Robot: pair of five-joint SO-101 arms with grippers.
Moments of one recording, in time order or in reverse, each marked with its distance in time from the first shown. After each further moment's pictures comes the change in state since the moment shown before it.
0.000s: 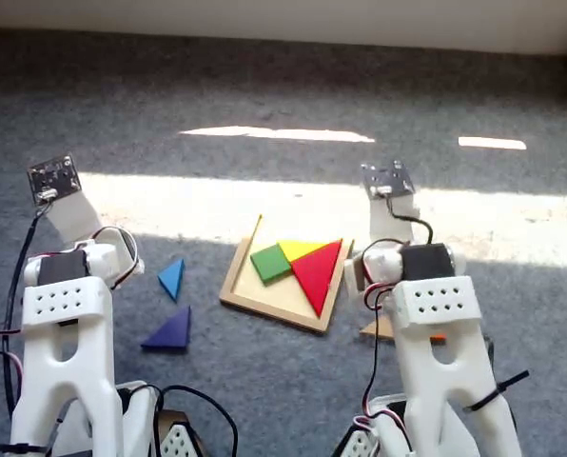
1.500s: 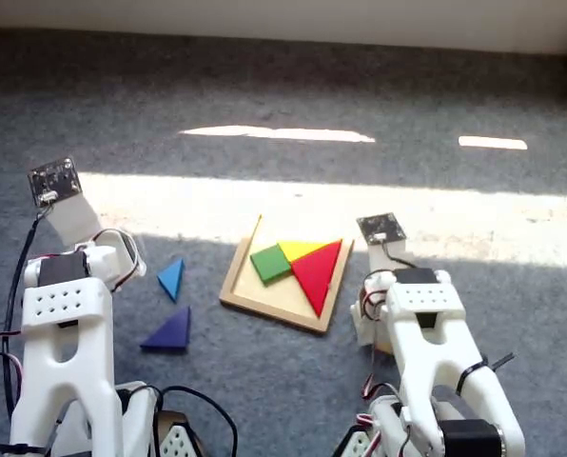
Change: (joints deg) left arm 0.0 -0.1 0.9 0.0 -0.1; right arm 3.2 13.4 18.0 -17.8 7.1
